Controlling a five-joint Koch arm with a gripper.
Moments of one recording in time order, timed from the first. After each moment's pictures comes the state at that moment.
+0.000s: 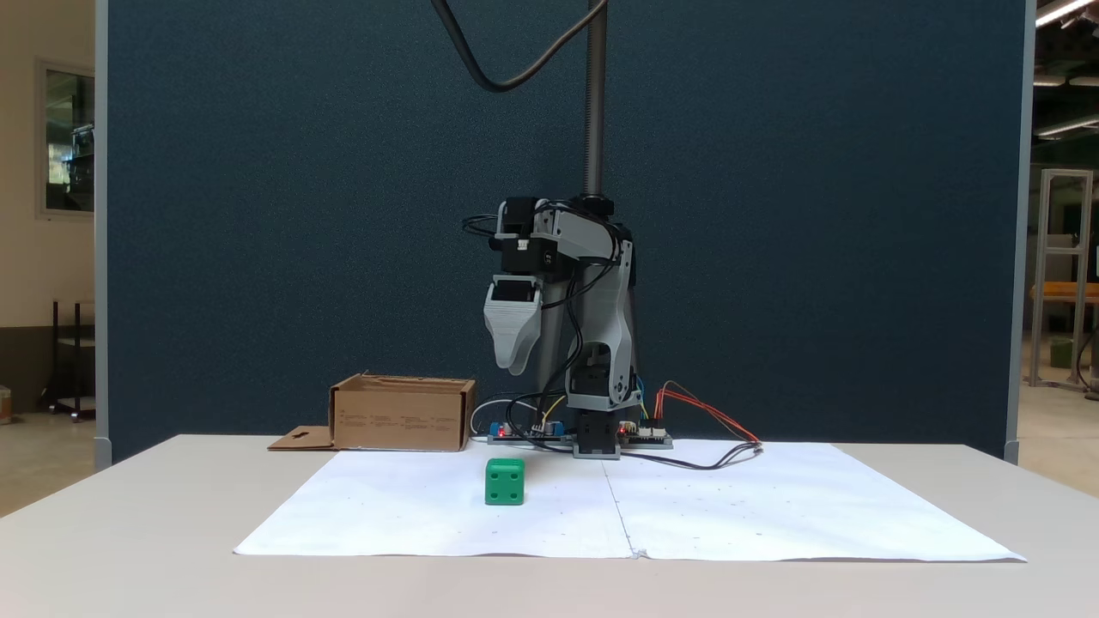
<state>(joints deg) 35.9 96.5 57.7 94.6 -31.5</state>
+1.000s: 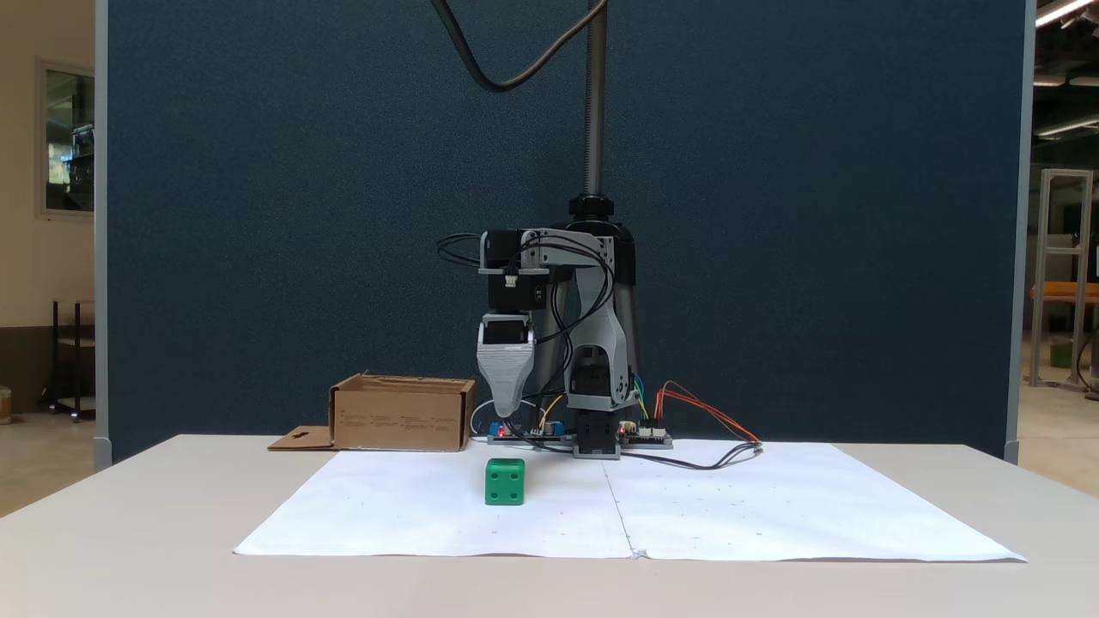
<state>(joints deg) 31.1 81.3 53.5 91.1 -31.5</state>
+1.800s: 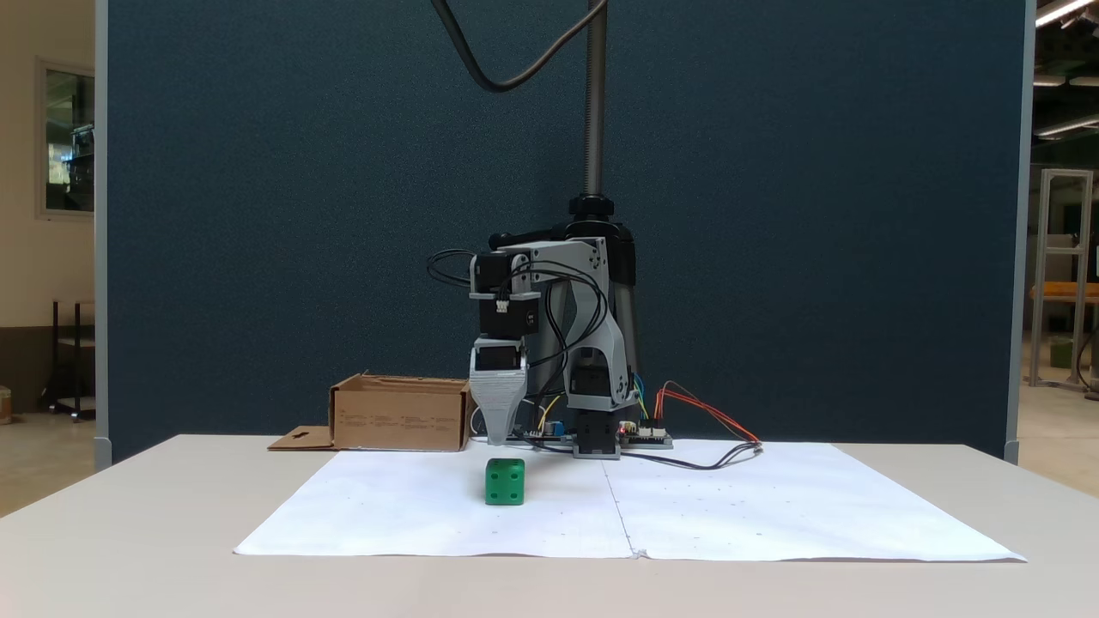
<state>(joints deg) 30.9 75.3 53.5 87.1 -31.2</state>
